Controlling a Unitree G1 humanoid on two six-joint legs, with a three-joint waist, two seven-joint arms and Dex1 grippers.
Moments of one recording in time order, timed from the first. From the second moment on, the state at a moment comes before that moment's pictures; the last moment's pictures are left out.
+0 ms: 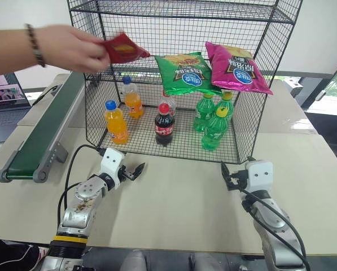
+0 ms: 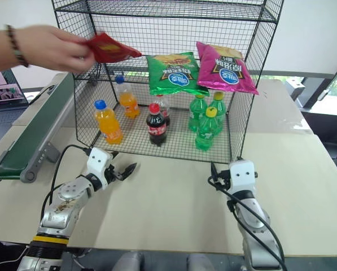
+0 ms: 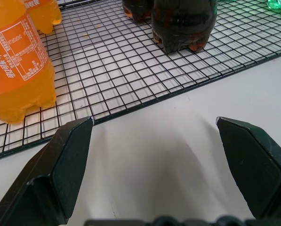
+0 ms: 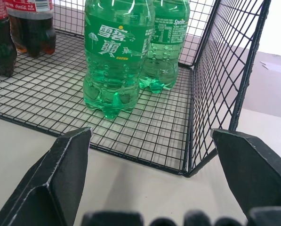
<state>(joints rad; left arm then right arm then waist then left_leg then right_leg) -0.18 0.40 0.00 -0.01 -0.18 0.27 -0.50 0.10 -0.22 -0.04 -0.44 0.00 0.29 0.12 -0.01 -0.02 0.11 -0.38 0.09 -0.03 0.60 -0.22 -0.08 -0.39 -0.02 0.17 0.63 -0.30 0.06</state>
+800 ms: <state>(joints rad) -0.17 0.41 0.02 -0.01 -0.17 0.27 -0.50 0.10 -0.22 -0.03 -0.42 0.00 0.29 0.13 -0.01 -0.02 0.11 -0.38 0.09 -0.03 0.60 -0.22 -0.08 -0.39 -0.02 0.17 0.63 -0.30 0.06</state>
